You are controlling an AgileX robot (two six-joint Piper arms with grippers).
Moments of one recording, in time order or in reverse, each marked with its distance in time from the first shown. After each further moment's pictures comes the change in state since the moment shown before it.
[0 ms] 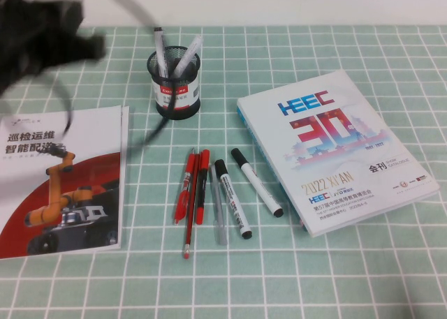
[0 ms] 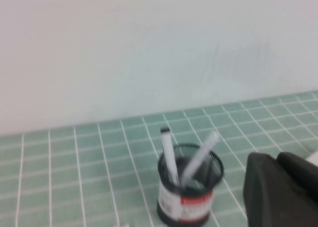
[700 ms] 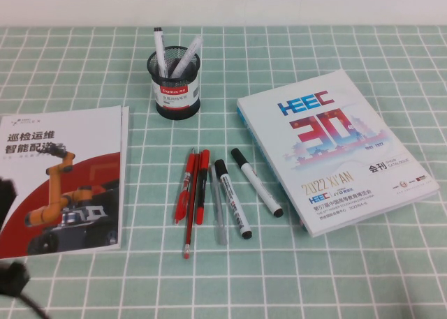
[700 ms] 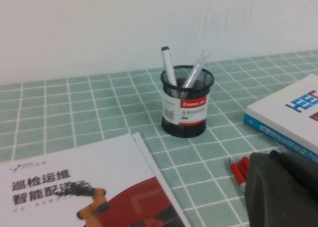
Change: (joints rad) right arm 0.000 0.000 0.000 0.000 0.000 0.000; left arm 0.005 -0.714 0.672 0.013 -0.003 -0.001
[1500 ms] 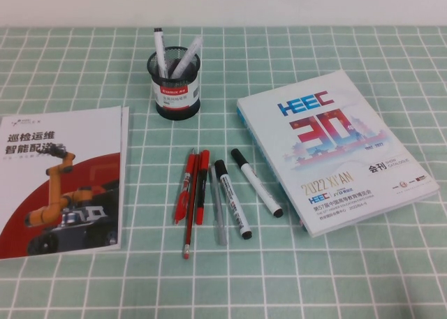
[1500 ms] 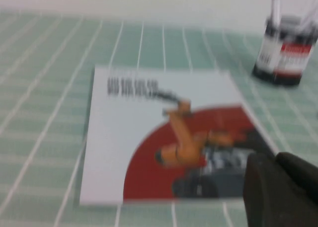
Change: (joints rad) right arm 0.000 0.000 0.000 0.000 0.000 0.000; left arm 0.274 -0.491 0.368 -0.042 0.132 -0.065
